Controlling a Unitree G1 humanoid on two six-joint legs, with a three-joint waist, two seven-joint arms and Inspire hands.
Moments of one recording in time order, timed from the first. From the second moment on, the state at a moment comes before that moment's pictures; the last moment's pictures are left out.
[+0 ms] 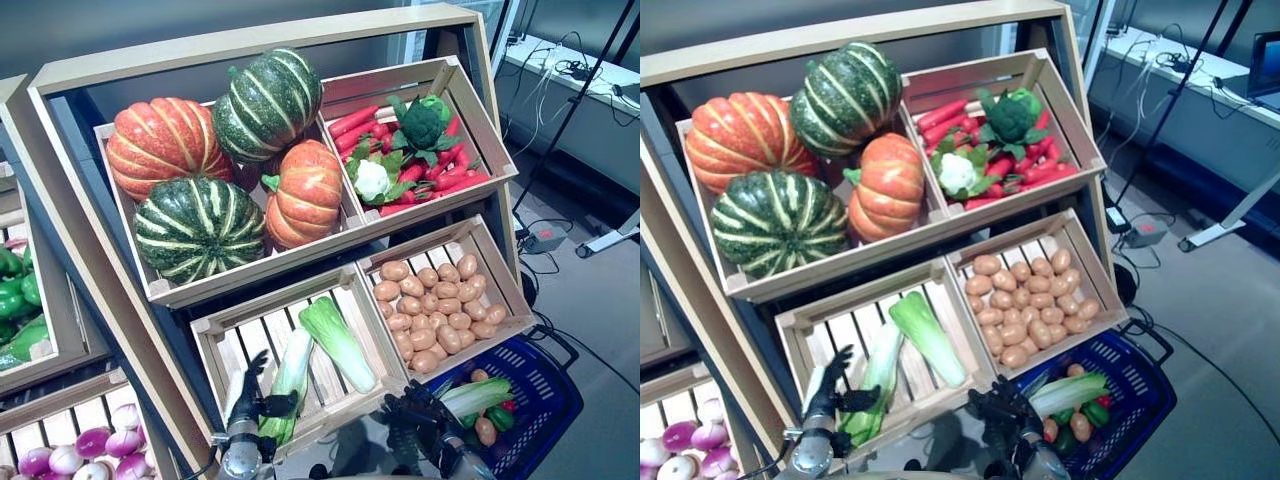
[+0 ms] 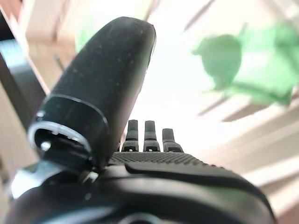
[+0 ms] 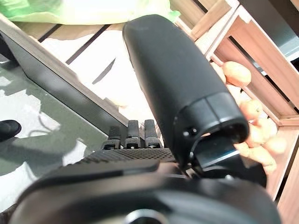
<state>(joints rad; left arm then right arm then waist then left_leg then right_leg) 0.08 0.27 -0.32 0.83 -0.03 -0.35 0.57 0.06 -0.15 0.28 0.94 0.88 -0.19 0.11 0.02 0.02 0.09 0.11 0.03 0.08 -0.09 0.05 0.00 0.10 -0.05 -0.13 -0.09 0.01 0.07</state>
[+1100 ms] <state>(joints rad) -0.32 0.26 -0.32 0.97 -0.10 -0.31 0.65 -0.13 -0.25 0.28 0.93 0.88 -0.19 0.10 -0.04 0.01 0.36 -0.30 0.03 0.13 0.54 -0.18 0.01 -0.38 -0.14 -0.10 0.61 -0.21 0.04</state>
